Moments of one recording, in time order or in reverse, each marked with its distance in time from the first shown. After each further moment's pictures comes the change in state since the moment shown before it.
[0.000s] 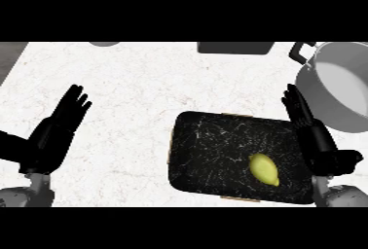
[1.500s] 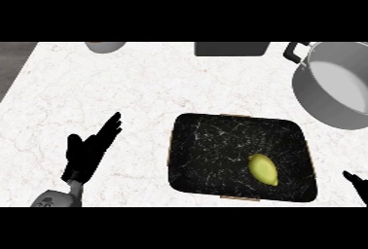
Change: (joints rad) left arm 0.012 -0.058 -0.154 0.242 -0.182 -0.100 -0.029; right arm 0.547 -0.184 -0.152 -0.166 -0.002 0.349 -0.948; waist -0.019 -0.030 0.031
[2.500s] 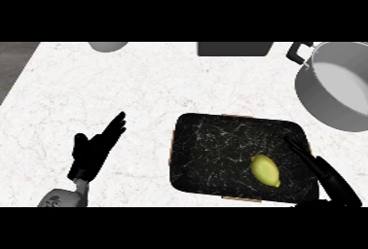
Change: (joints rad) left arm -0.006 -0.065 0.042 0.016 -0.065 -0.041 0.003; right arm -0.388 0.109 0.082 0.474 0.373 0.004 0.093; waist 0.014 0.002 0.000
